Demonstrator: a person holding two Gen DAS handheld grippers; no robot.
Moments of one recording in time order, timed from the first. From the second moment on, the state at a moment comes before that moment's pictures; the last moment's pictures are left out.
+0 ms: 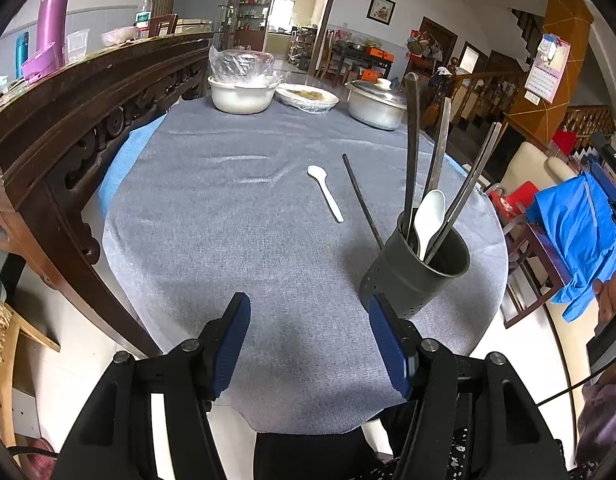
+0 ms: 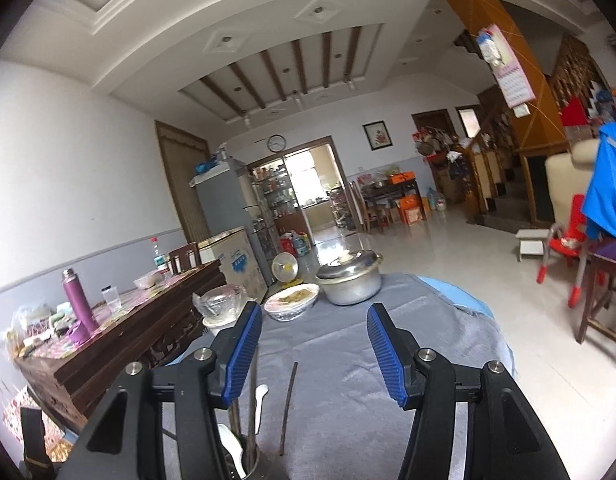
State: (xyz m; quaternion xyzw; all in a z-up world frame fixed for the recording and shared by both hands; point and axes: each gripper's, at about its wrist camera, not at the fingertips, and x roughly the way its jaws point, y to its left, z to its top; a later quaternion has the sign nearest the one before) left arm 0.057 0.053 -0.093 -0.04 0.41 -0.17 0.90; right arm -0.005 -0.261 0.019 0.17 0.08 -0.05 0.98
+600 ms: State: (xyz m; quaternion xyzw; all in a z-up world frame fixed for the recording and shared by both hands) left arm 0.050 0.052 -0.078 -0.02 0.41 -0.16 0.90; right arm 0.008 -0.279 0.017 0.19 0.11 -0.05 0.98
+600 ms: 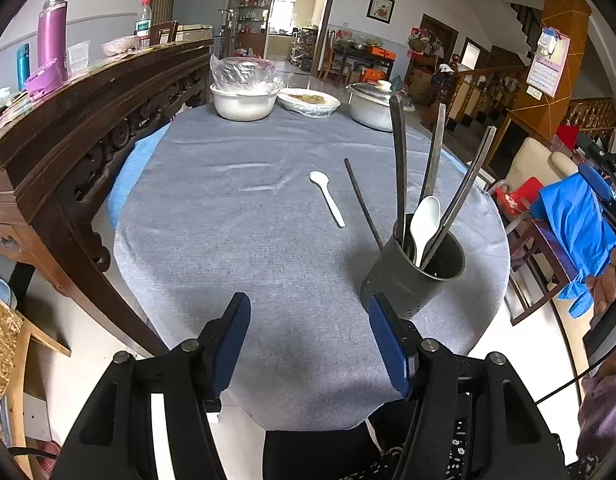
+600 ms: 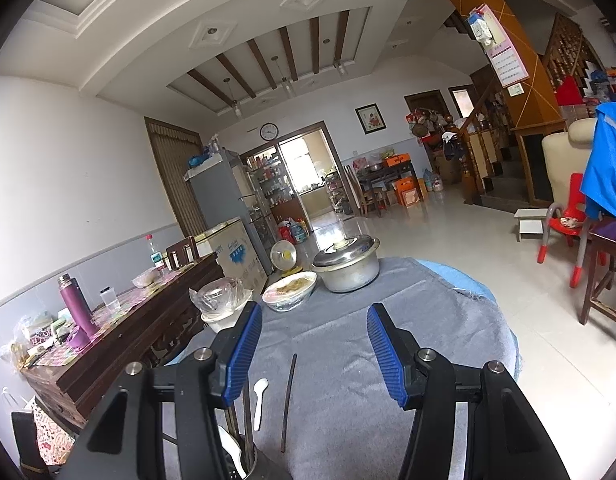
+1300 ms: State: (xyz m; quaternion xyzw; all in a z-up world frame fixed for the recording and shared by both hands) left arm 0.143 0.099 -0.069 0.00 0.40 -0.10 0.91; right arm 0.086 -0.345 -0.020 0.22 0.20 -0.11 0.95
